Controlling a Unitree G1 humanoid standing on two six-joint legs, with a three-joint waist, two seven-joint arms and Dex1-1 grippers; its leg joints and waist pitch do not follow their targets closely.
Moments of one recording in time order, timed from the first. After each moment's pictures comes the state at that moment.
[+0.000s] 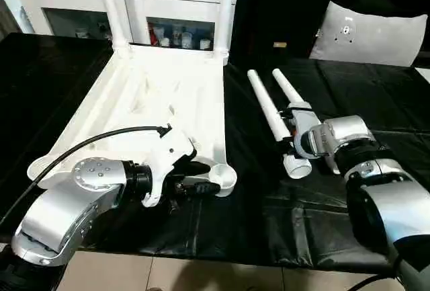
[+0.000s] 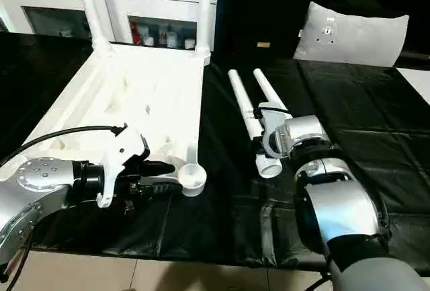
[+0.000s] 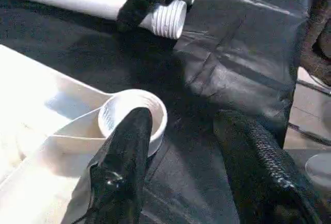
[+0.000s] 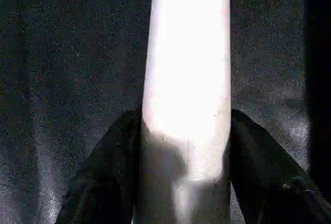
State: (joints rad) left arm -0.29 0.58 -0.20 -0.47 -0.39 0.92 -0.82; right arm -1.02 -0.27 0.03 1.14 0.06 0.82 0.36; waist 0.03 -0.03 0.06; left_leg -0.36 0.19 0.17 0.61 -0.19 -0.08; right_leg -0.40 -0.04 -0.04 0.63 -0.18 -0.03
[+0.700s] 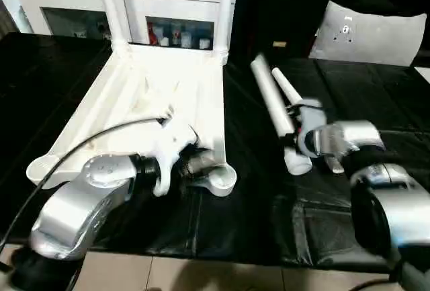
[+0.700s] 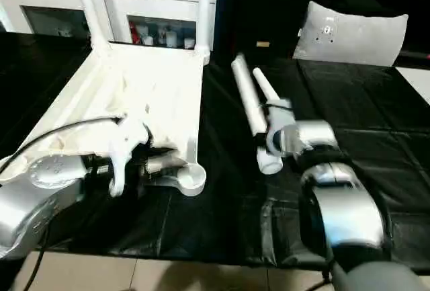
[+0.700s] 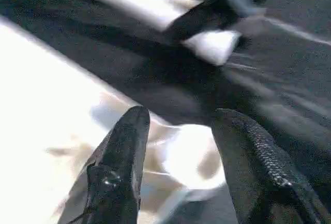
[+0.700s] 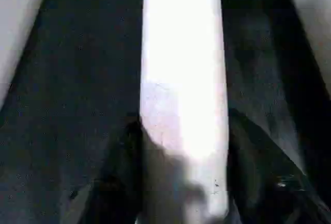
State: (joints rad) left arm -0.33 0.45 -0.16 -0.31 -0.31 0.79 -0.62; right arm -0.88 -0.27 -0.18 0.92 0.19 0.66 0.33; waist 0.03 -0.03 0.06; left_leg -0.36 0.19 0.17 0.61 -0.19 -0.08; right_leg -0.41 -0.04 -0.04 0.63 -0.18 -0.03
